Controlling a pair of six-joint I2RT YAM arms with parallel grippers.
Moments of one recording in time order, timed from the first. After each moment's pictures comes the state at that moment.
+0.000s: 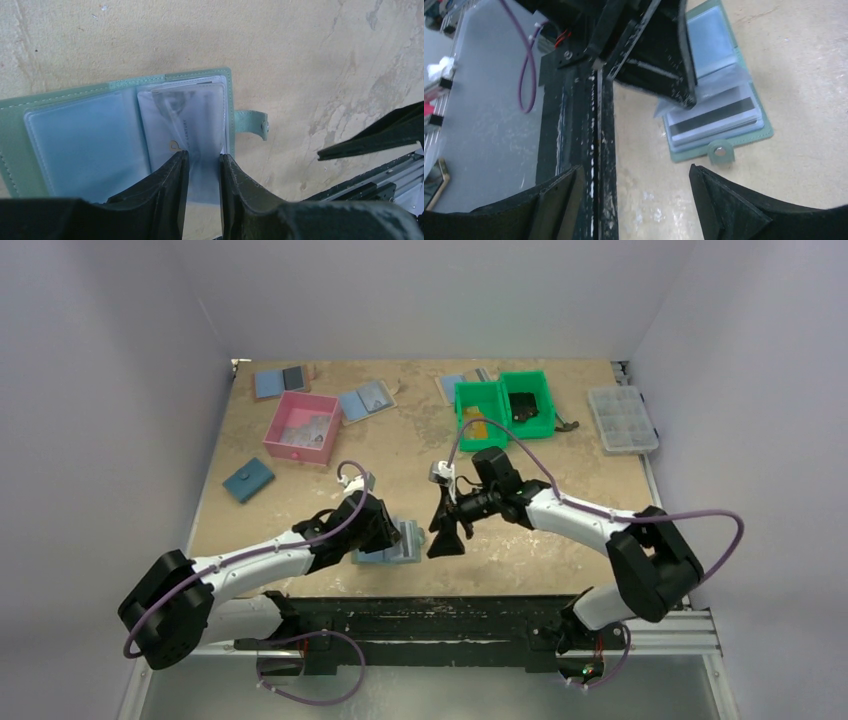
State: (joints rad) left arm -0.79 1.18 0.52 -0.15 -0.13 -0.95; right arm 0.62 1.45 0.79 -0.14 -0.96 -0.18
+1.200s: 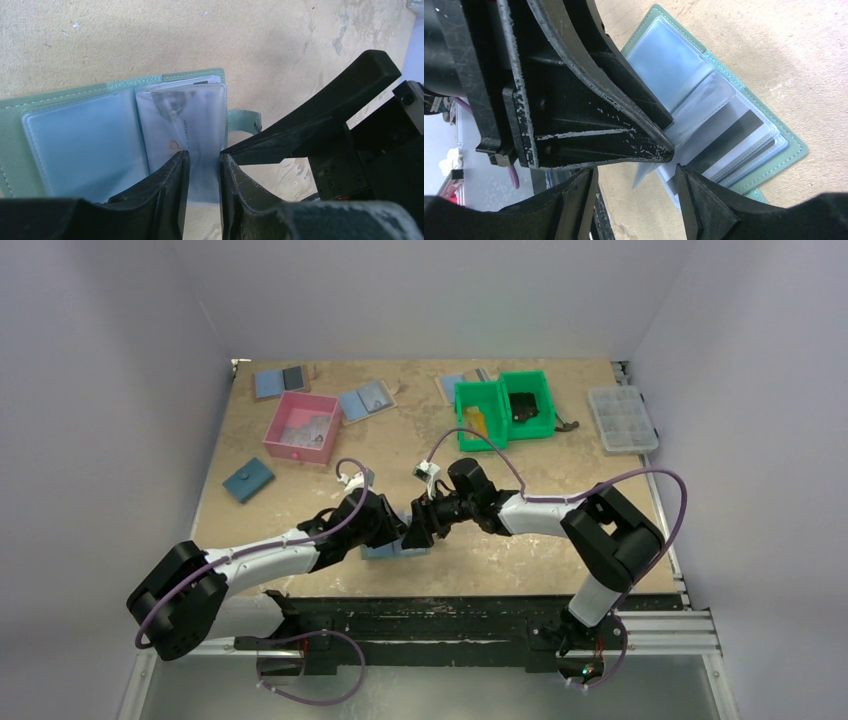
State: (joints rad) left arm -0.77 1.24 0.49 0.03 -0.10 -1.04; right arm 0.75 1.68 0.78 0.26 -0.69 0.36
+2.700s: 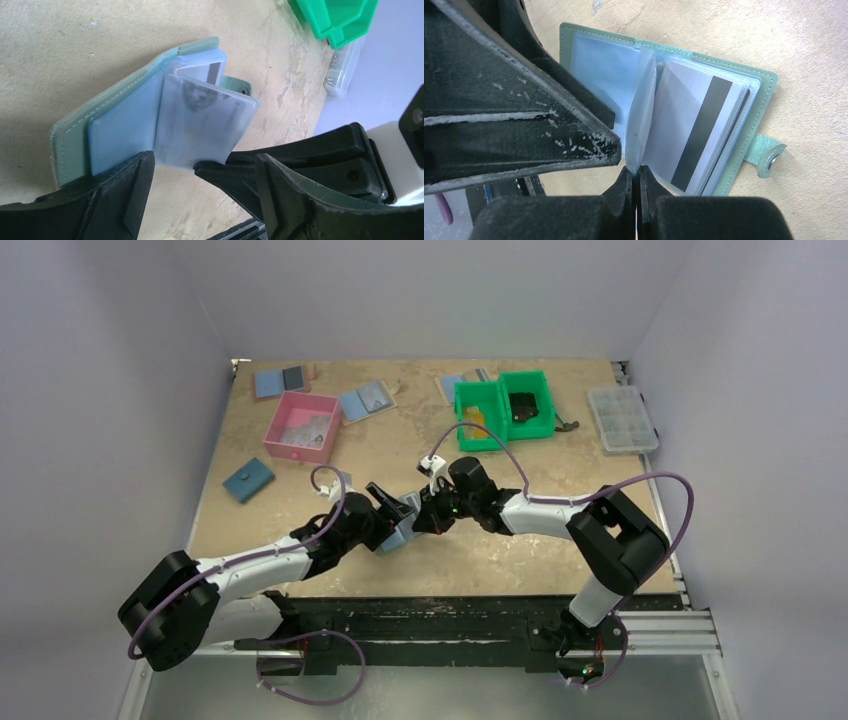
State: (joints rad) left arm -0.76 1.17 0.42 0.13 -0.18 -1.38; right arm 0.75 1.66 0.79 0.22 -0.46 0.26
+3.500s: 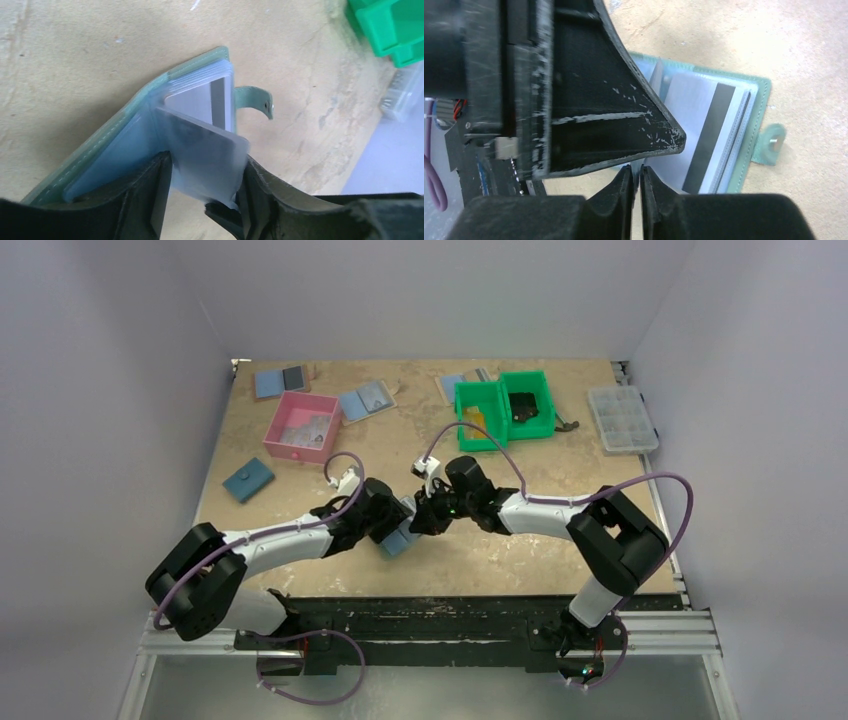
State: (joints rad) left arm -0.76 1.36 0.60 -0.06 -0.23 -1.38; right arm 0.77 1.66 0.80 0.20 -0.48 0.19
